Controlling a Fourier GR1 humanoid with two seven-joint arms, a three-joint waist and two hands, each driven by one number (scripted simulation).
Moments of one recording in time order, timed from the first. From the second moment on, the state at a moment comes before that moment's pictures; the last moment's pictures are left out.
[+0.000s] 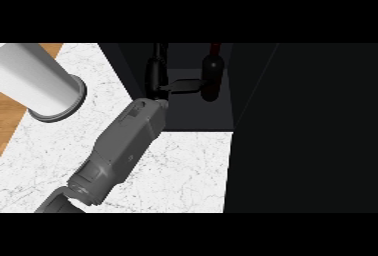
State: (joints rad) left arm -1.00 0.03 -0.30 -0.46 0.67 0.49 -0.63; right arm 0.30 -0.08 0.27 -2.51 -0.12 0.19 0.36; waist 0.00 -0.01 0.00
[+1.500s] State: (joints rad) left arm -0.15 0.17 -0.65 -1.62 0.49 0.66 -0.47; right arm 0.28 -0.16 0.29 -2.51 -0.11 0.21 0.40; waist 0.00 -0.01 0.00
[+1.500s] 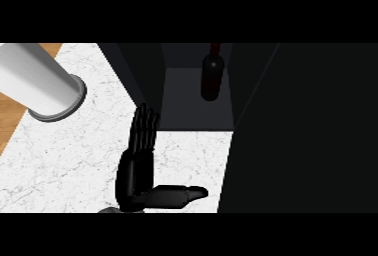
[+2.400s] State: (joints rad) left arm 0.19 0.45 -0.57 -1.95 0.53 0.56 -0.51; right arm 0.26 -0.24 0.51 -2.51 -0.11 0.33 0.47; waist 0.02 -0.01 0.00
